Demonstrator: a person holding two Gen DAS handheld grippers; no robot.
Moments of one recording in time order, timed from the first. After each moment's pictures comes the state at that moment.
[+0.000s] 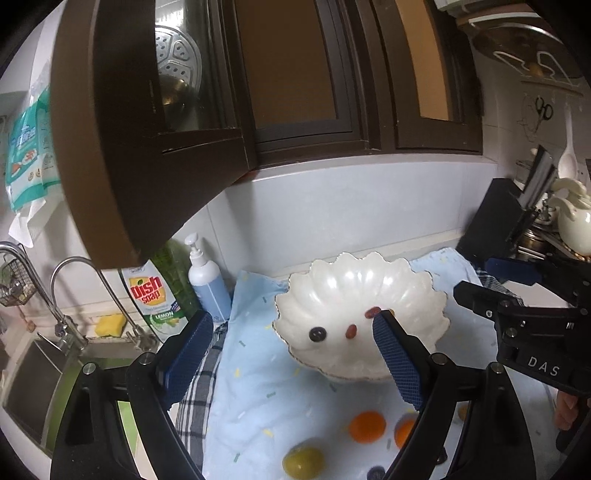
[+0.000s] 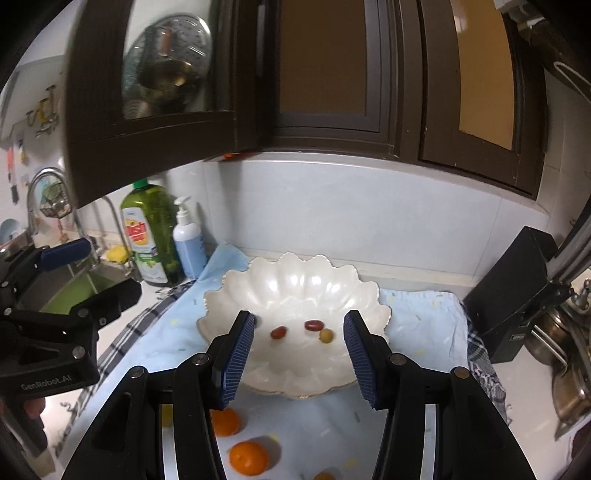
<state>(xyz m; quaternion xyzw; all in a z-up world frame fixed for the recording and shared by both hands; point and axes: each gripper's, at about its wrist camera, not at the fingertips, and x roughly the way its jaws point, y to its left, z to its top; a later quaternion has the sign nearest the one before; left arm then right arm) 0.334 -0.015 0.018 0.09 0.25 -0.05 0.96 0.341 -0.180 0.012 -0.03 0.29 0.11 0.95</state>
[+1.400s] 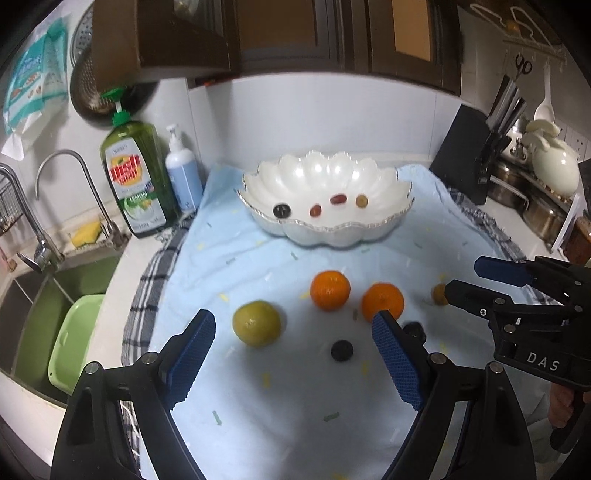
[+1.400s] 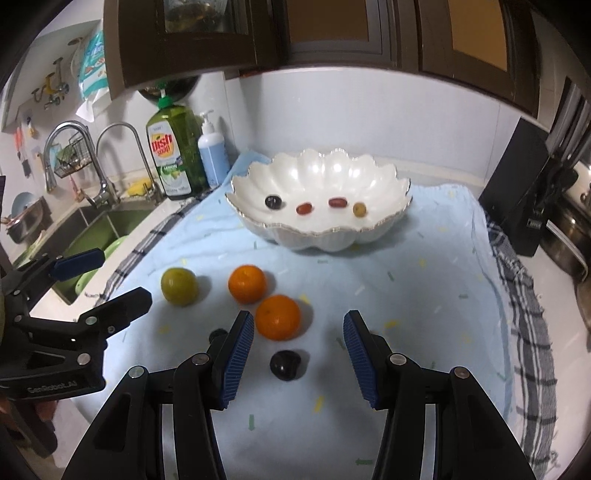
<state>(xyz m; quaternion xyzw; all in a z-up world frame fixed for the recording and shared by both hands) 0.253 -0.019 -0.083 0.06 0.35 -0.08 0.93 0.253 -0.185 -0.078 -0.01 0.39 0.13 0.91</state>
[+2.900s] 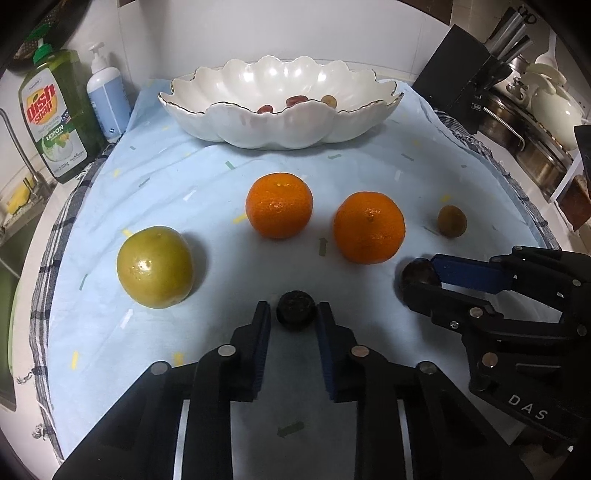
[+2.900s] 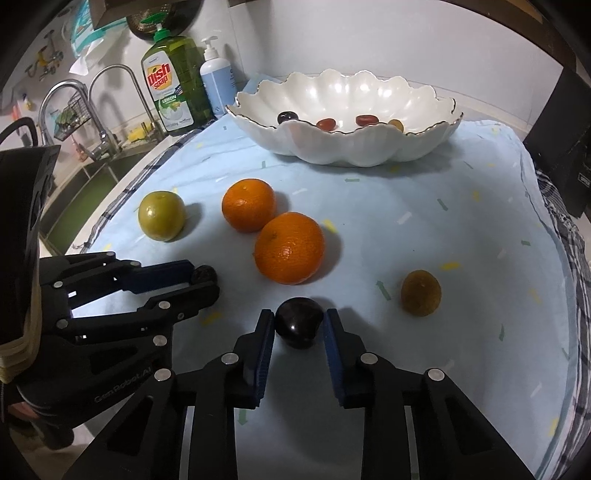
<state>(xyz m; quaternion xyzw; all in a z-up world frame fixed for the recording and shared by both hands) 0.296 -0.050 -0.171 0.06 0.47 -0.14 0.87 0.274 -0.167 -0.150 -0.01 0.48 0.17 0.86</state>
